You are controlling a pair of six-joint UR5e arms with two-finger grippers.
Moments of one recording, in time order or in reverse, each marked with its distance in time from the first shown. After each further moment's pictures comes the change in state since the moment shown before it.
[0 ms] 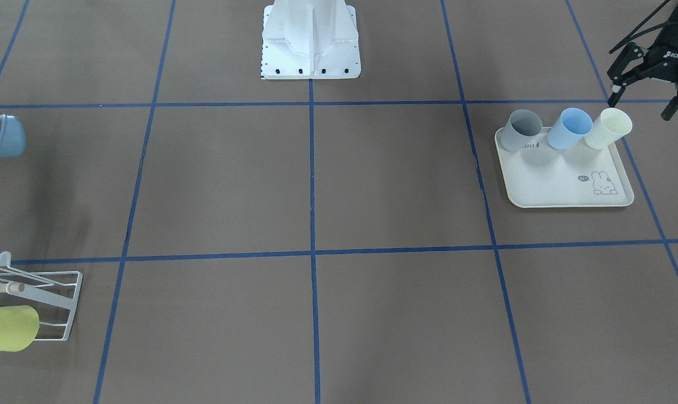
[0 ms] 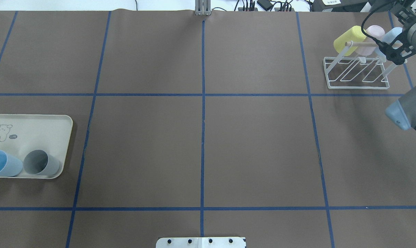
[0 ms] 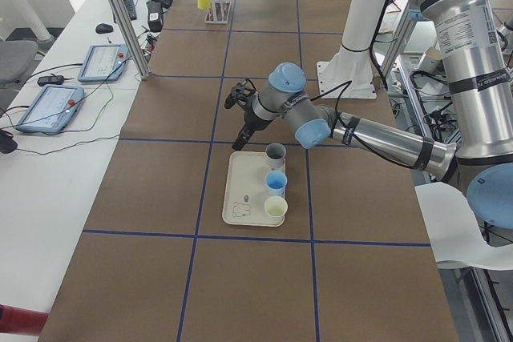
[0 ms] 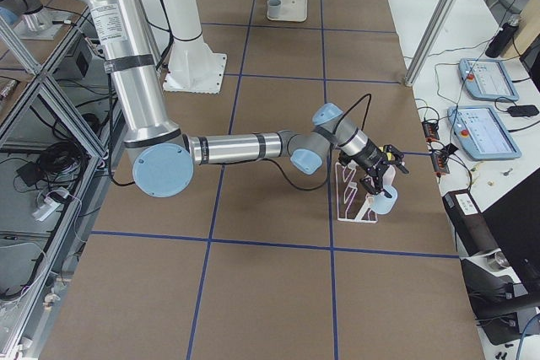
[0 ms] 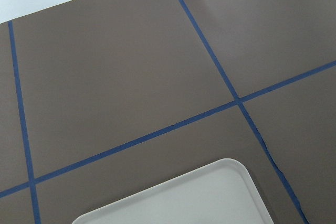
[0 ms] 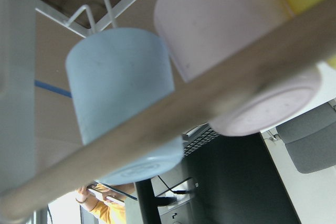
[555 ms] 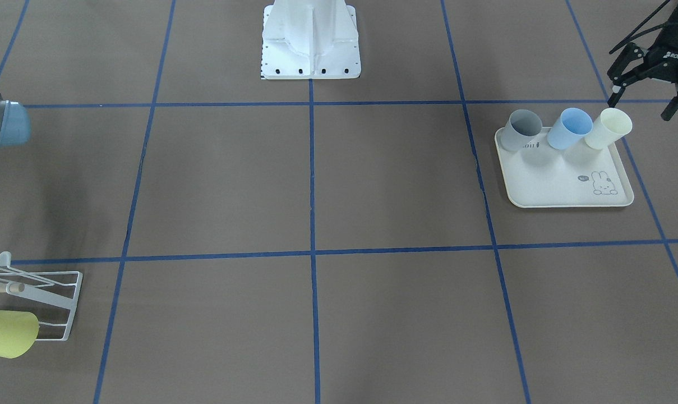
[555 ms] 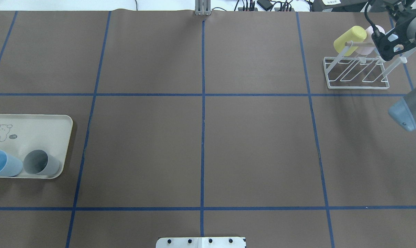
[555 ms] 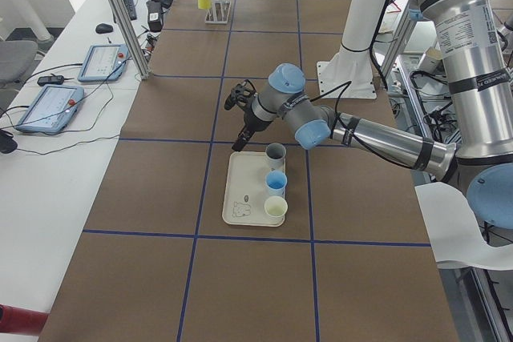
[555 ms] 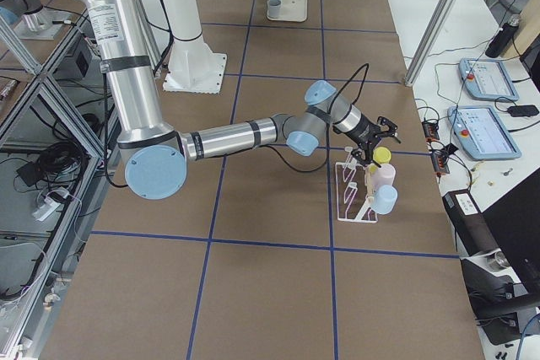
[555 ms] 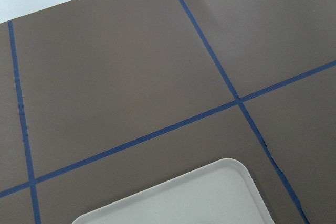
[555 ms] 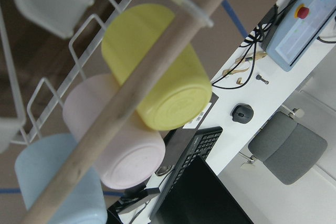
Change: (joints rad) left arm 0.000 0.000 0.016 -0.004 0.002 0.002; right arm 0.002 -0.060 0.201 -0.010 0.228 0.368
